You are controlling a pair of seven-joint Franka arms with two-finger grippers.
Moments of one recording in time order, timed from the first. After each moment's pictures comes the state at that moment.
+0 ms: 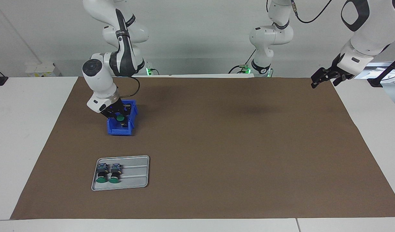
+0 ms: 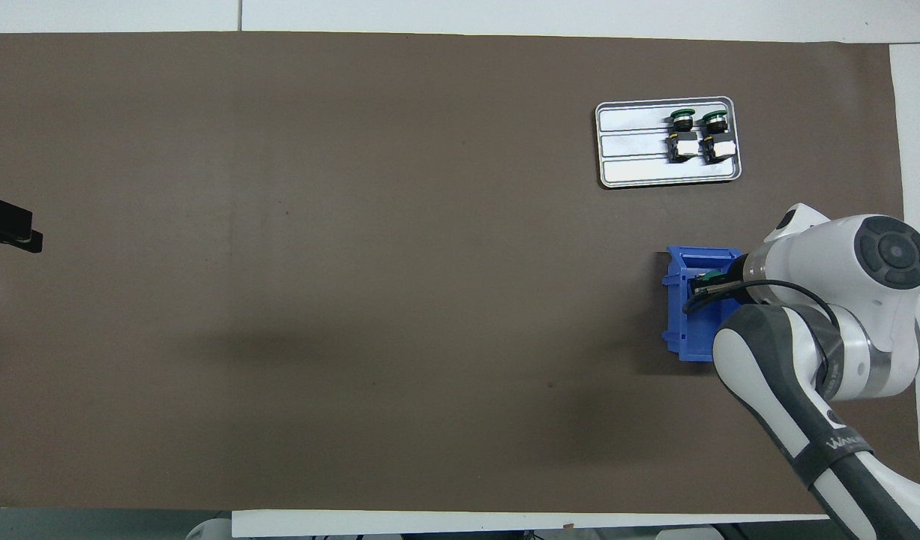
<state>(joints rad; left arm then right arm) -0.02 -0.04 0.00 -1.64 0.02 1.45 -0.01 0.11 -0.07 -0.09 -2.40 0.00 2.29 -0.13</state>
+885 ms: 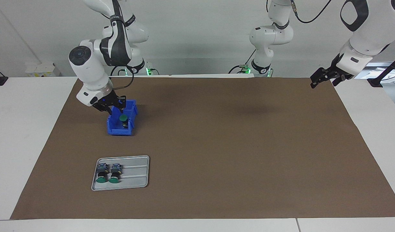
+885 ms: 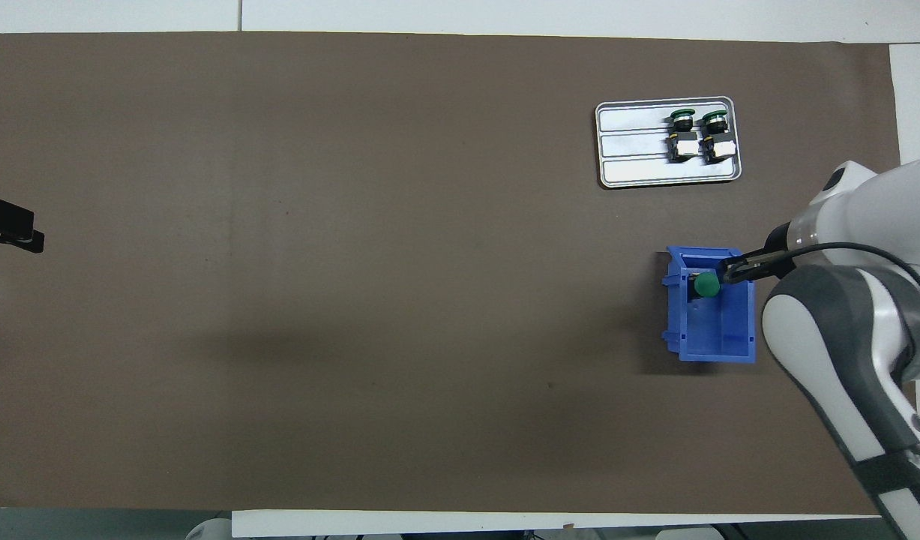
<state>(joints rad) -0.02 -0.04 0.00 -1.64 0.02 1.45 -0.01 0.11 -0.11 -0.09 -2.09 0.00 1.90 -0.13</state>
